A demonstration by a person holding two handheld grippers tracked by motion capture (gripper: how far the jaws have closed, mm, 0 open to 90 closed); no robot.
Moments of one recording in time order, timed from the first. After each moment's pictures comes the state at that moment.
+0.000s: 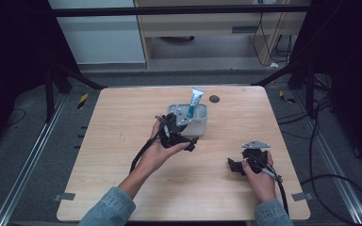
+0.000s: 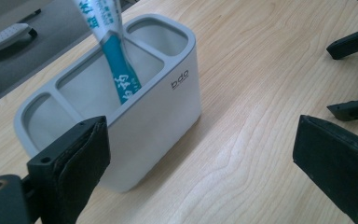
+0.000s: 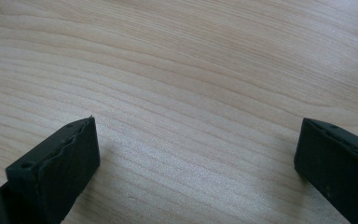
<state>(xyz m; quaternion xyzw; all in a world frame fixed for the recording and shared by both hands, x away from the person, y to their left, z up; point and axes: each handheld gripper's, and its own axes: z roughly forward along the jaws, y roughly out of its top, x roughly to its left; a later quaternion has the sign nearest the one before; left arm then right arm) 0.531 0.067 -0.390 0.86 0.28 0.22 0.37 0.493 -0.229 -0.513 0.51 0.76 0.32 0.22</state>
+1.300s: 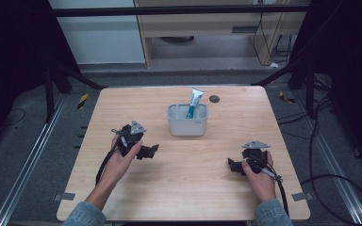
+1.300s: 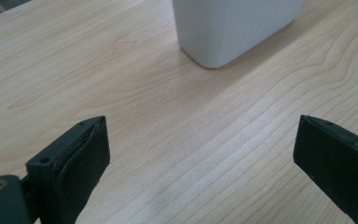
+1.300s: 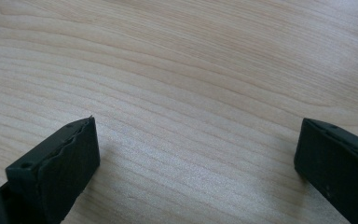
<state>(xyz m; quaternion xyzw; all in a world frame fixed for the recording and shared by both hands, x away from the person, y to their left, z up) 0.525 0.194 -0.438 0.83 0.39 0.21 0.34 0.493 -0.229 -0.513 0.51 0.76 0.32 0.22</state>
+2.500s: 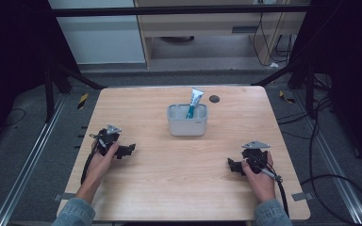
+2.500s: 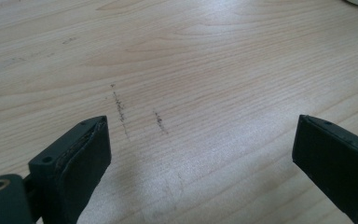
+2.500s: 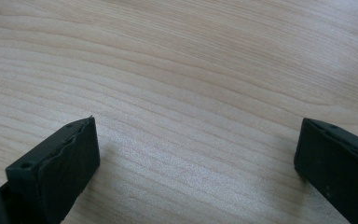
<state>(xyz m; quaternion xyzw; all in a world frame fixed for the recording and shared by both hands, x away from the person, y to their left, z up) 0.556 0.277 -0.490 0.79 0.48 0.21 0.33 0.492 -0.228 -0.512 0.52 0.76 0.32 0.22</state>
